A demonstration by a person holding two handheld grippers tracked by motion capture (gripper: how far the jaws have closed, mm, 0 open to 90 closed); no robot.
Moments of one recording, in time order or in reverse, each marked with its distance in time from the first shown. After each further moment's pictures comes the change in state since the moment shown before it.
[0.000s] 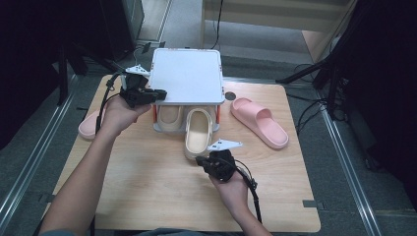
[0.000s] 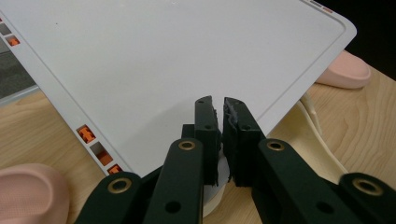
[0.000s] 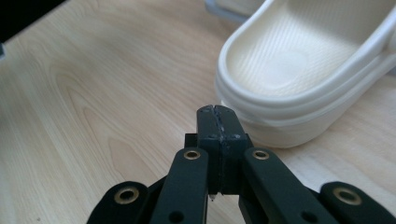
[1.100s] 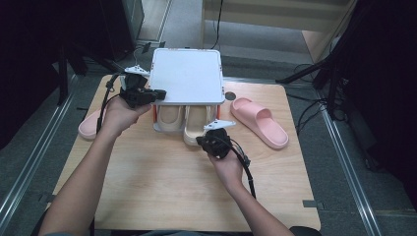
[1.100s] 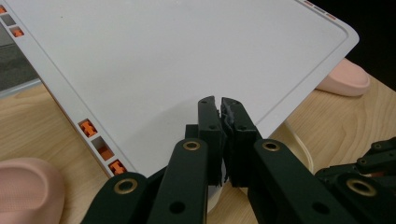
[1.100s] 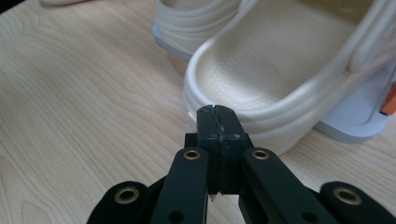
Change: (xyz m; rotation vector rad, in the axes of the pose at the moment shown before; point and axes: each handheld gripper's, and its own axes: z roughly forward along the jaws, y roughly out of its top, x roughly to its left) left arm 0.000 -0.001 0.000 -0.005 0.005 -0.043; right arm -0.036 0.042 0.033 -0.011 -0.090 -0.044
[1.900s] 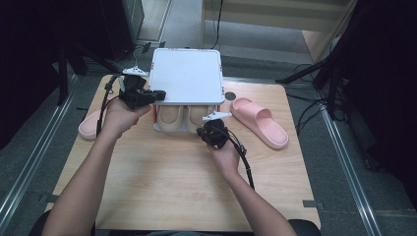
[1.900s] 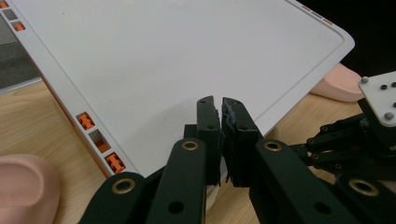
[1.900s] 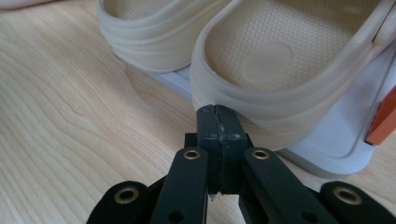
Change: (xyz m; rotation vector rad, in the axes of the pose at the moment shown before) left arm -0.001 -0.005 -0.002 -0.027 -0.003 -0.023; right arm -0.027 0.012 0.034 0.010 -0.040 0.018
